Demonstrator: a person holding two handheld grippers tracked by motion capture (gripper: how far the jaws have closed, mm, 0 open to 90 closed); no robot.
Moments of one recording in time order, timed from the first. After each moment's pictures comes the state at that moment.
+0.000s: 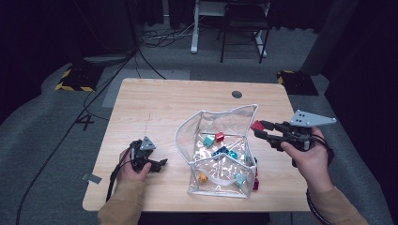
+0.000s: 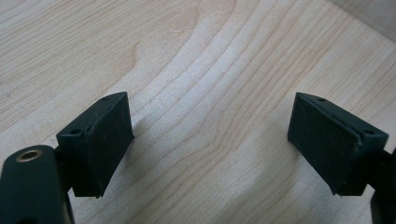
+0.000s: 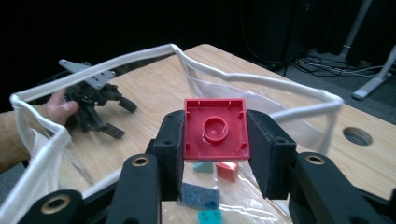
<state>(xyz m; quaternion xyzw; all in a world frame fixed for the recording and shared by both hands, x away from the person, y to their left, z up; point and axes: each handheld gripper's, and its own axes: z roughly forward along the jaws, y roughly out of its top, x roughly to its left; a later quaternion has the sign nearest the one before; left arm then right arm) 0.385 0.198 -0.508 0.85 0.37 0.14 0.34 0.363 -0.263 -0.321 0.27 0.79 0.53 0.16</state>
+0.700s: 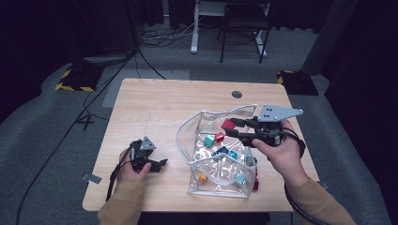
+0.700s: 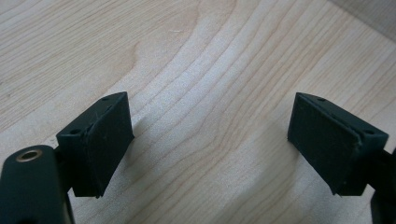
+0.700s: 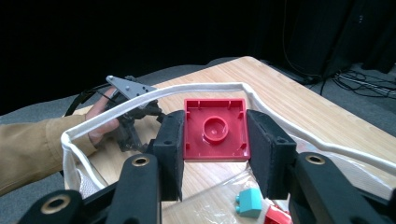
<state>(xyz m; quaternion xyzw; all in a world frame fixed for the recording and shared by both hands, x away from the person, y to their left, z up) 0.385 0.198 -0.508 0.85 0.37 0.14 0.34 0.367 -0.187 -0.306 0.21 0.81 0.53 0.13</state>
